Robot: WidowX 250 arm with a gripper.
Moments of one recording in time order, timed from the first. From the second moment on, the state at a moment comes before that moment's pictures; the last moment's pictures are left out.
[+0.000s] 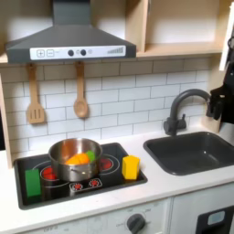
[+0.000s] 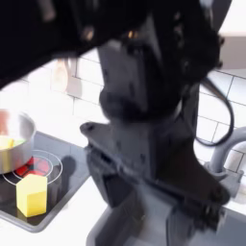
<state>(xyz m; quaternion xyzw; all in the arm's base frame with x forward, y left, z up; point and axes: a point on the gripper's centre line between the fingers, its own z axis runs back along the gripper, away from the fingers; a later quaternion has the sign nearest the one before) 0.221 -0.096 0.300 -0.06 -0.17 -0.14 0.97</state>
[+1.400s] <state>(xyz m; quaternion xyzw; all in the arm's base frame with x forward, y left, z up) 0.283 -0.069 0.302 -0.07 -0.16 -0.09 0.98</state>
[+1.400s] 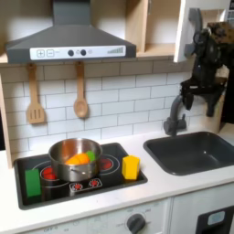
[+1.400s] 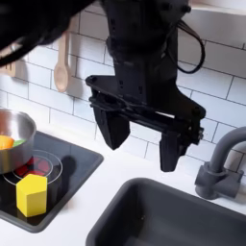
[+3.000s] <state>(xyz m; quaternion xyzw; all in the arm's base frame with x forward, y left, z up) 0.350 -0.051 0.301 -0.06 -0.15 -0.06 0.98</state>
